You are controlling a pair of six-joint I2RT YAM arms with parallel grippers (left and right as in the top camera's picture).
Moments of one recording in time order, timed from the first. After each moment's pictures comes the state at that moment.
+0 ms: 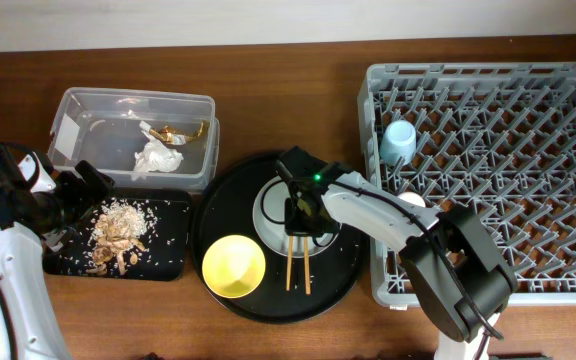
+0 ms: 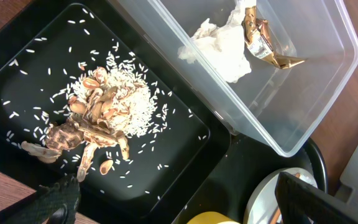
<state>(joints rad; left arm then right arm) 0.50 1.38 1.24 -1.03 0.31 -0.30 0.65 1.96 1.28 -0.77 -0.10 0.68</state>
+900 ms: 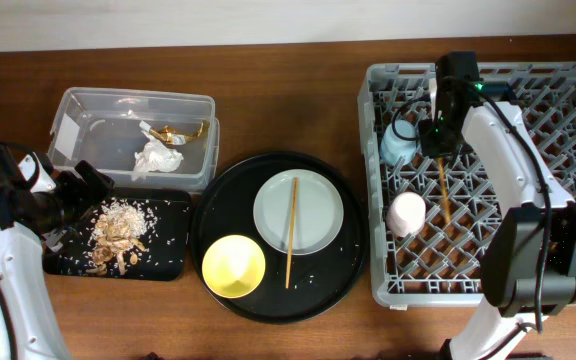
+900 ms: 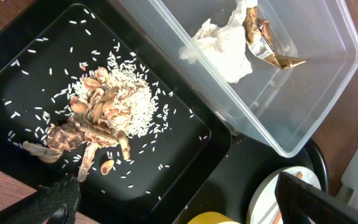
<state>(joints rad) 0.50 1.38 1.24 -1.03 0.31 -0.30 0.00 1.92 1.59 -1.00 0.18 -0.08</state>
